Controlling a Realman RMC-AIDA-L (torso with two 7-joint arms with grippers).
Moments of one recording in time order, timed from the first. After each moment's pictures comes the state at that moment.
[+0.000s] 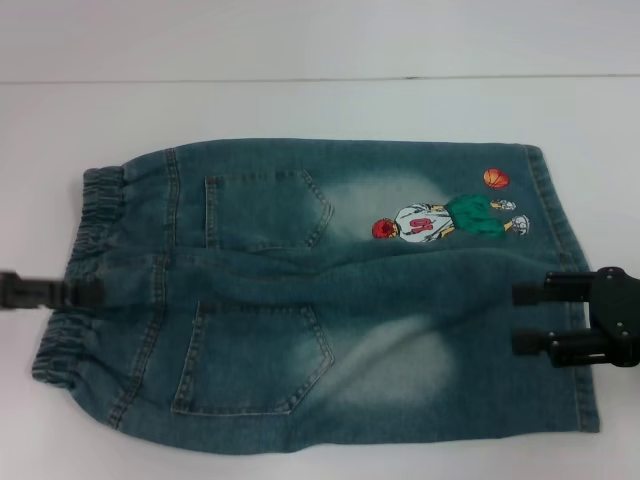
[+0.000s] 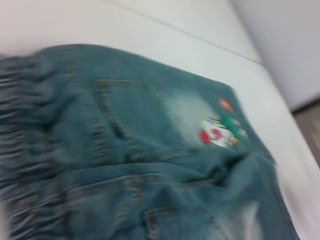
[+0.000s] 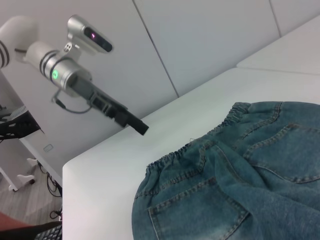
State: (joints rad) left arm -0.50 -1.98 0.41 1.01 2.41 1.94 -2.24; right arm 0.65 1.96 0.07 -0.49 -2.79 -1.91 1.27
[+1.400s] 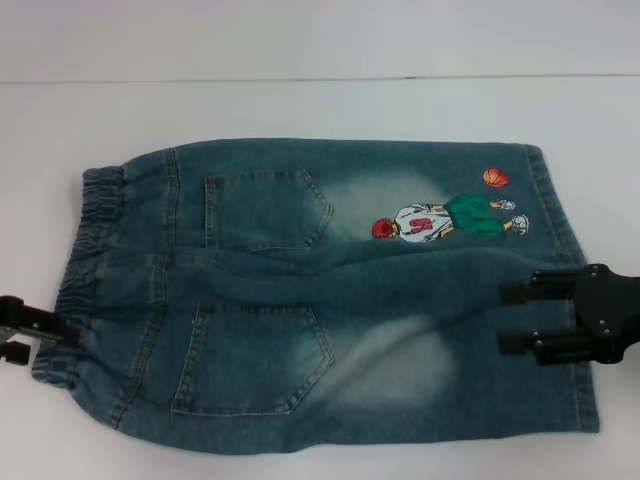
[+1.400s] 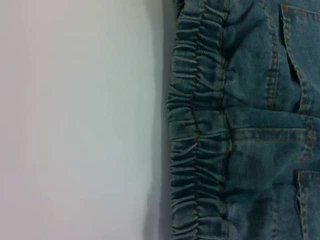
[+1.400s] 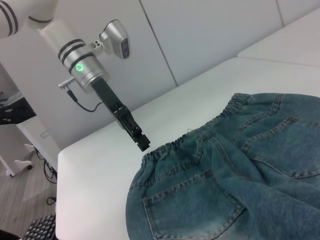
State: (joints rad) left arm -0.61 -1.96 0.52 0.90 2.78 1.72 -2.54; right arm 0.67 1.97 0.03 -0.49 -2.78 -1.87 1.27
